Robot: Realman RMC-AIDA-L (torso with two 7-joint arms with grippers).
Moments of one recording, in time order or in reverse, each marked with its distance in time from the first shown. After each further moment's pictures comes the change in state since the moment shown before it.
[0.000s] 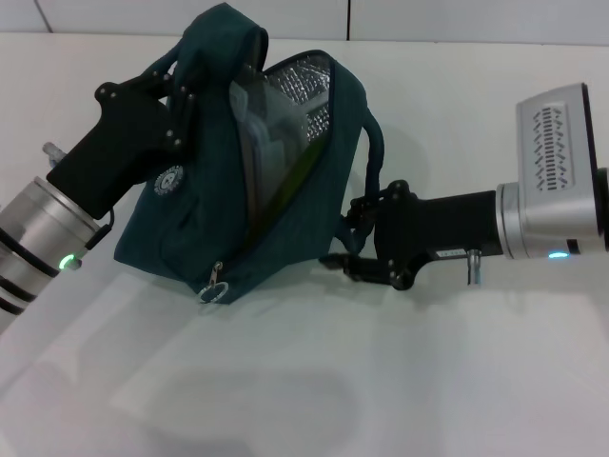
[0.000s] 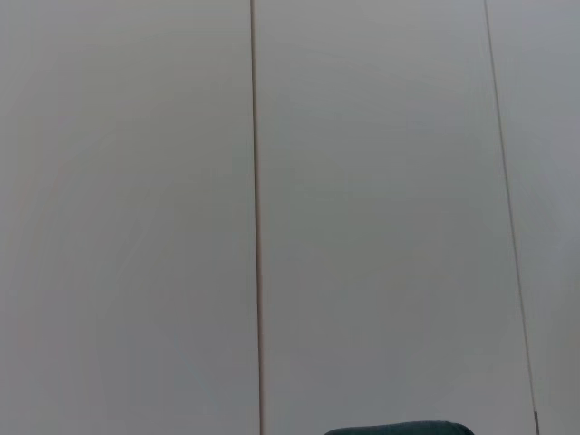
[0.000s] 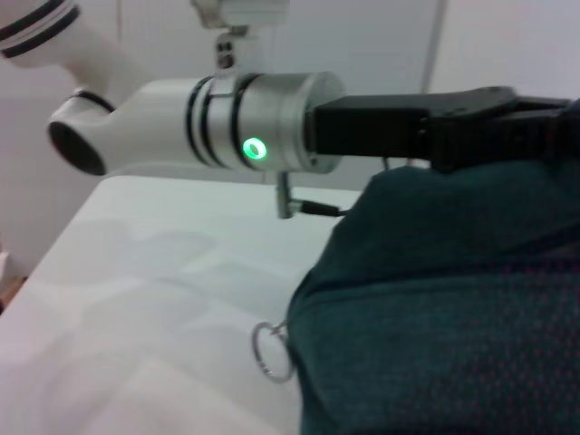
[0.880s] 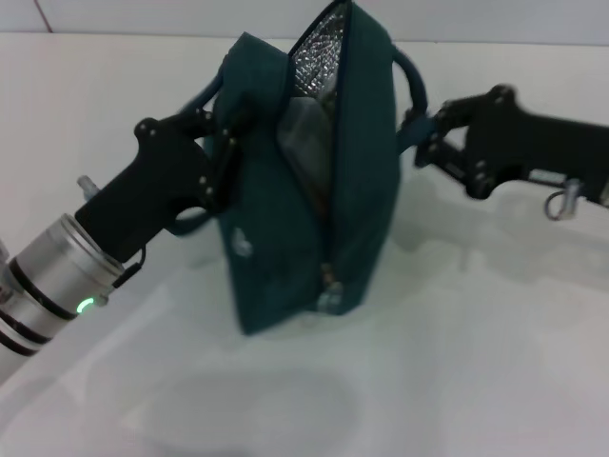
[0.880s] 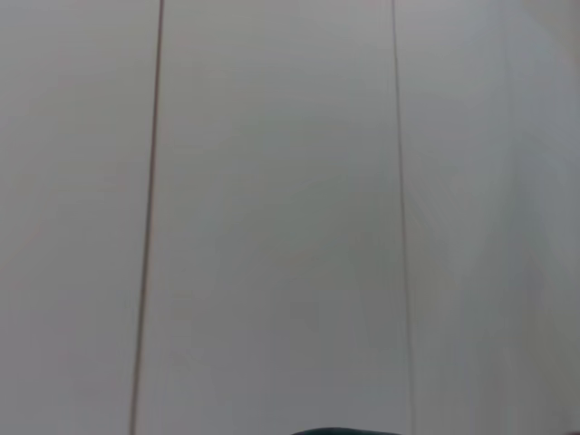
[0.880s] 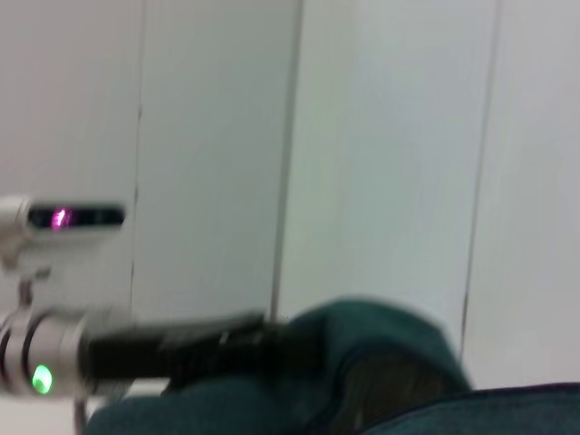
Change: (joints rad) left arm 0.019 -0.012 0.106 -0.036 0.010 0.125 -0.018; right arm -0.100 -0.015 0.312 0.052 0.201 -0.205 -0.144
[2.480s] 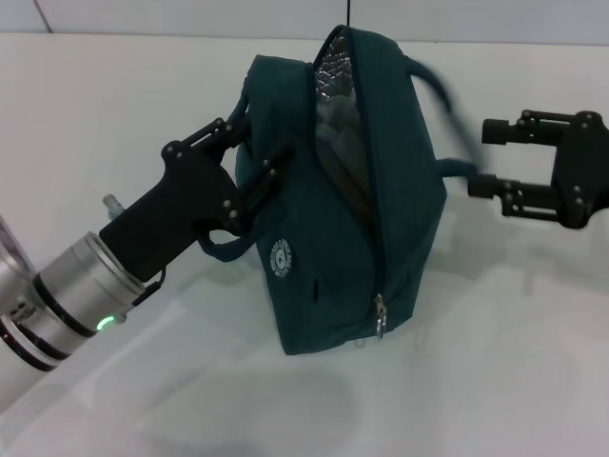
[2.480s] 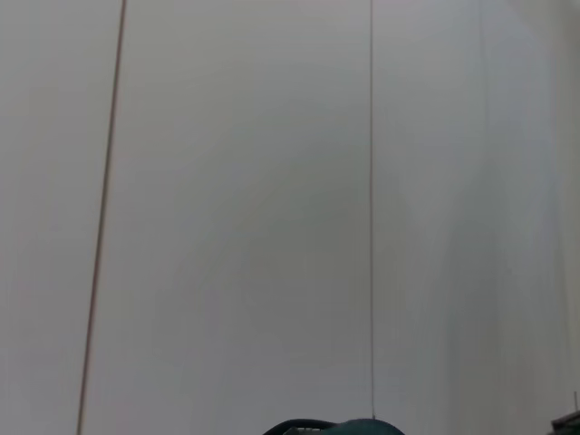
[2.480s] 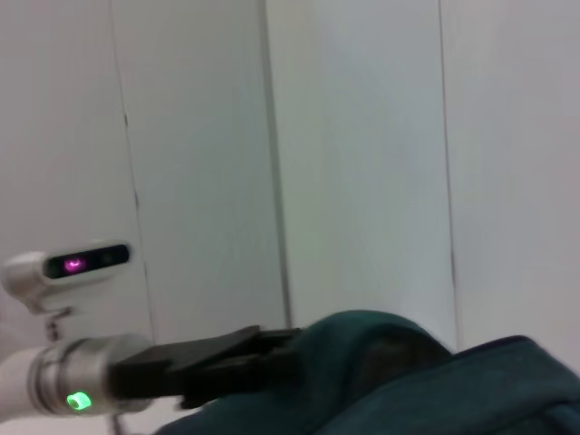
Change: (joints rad) left arm -0.032 -0.006 0.014 -0.090 0.021 0.015 0.041; right arm -0.092 -0.057 0.177 -0.137 -0.193 -0.204 0.253
